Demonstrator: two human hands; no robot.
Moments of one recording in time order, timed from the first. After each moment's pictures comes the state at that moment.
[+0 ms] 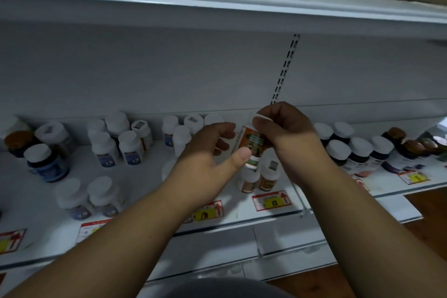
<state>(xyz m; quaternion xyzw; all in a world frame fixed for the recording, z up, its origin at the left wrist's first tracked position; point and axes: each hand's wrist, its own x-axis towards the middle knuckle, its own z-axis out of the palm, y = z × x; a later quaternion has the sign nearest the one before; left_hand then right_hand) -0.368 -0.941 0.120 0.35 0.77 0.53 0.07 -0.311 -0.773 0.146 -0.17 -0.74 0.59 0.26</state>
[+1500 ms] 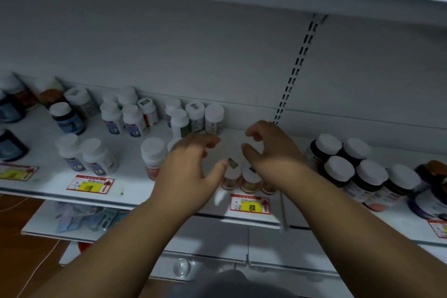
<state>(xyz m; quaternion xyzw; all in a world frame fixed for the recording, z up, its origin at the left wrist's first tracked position) -0.316 -0.884 0.083 0.24 0.89 0.36 -0.15 -0.313 -0.684 0.086 0.01 -0.94 0.30 0.14</state>
